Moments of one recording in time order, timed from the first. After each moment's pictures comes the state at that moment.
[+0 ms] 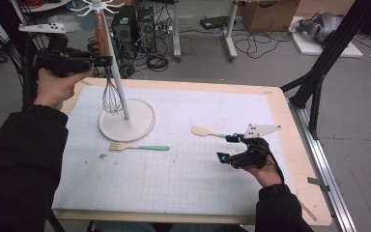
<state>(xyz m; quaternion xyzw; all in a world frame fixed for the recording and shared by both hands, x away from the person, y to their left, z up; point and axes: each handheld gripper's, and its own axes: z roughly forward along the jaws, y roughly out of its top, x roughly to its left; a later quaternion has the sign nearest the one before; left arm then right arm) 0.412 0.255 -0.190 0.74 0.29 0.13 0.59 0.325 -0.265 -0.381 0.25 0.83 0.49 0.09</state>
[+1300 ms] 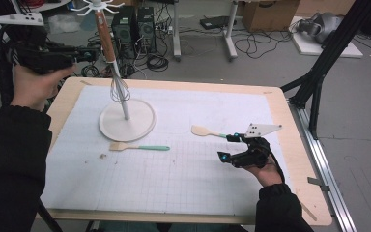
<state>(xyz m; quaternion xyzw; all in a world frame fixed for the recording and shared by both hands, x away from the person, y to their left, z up) 0.380 0.266 -0.157 0.74 0.27 0.16 0.59 0.327 -0.268 -0.382 0.25 0.83 0.50 0.09</state>
